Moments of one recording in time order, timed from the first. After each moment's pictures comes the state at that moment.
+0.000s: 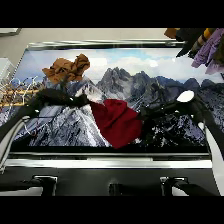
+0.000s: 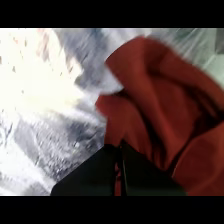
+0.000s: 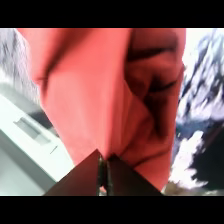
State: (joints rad) left arm -0.02 -1.49 1.18 -2.44 0.83 1.79; right arm 0.04 -1.31 1.04 -0.80 1.25 1.20
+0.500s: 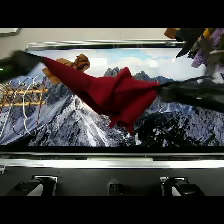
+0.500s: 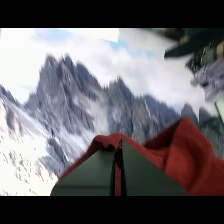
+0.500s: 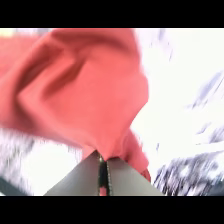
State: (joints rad) left arm 0.17 -0.97 1.39 -2.25 0.91 1.58; right arm 0.04 -0.84 1.22 -0.94 1.09 1.28
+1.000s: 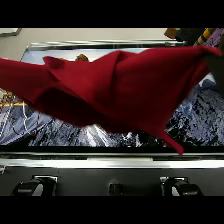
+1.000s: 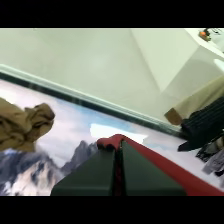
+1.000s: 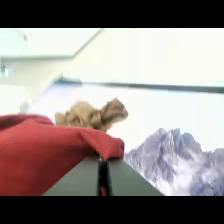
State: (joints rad) left arm 0.20 -0.54 1.41 -1.86 0.97 1.25; right arm 0.04 -0.60 1.44 -1.00 1.03 1.48
